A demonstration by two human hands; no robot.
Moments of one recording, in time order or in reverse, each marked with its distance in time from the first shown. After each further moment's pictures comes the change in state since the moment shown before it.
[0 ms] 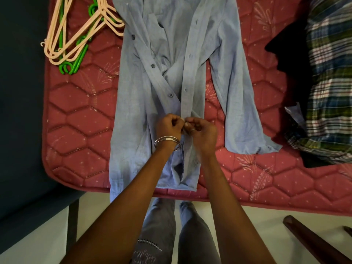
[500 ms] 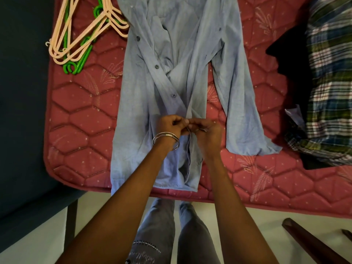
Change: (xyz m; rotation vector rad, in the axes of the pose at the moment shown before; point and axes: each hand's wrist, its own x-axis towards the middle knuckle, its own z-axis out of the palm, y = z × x) left_hand 0.002 0.003 -0.008 -0.278 -0.162 -0.119; right_hand -0.001 -0.010 -0.008 -0.096 -0.049 -0.178
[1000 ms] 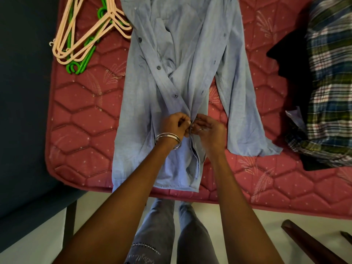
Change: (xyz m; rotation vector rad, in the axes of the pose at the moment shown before) left_hand 0.008 -0.007 -0.004 0.164 -0.107 0.172; right_hand 0.003 -0.005 -0.005 0.118 0.012 0.168
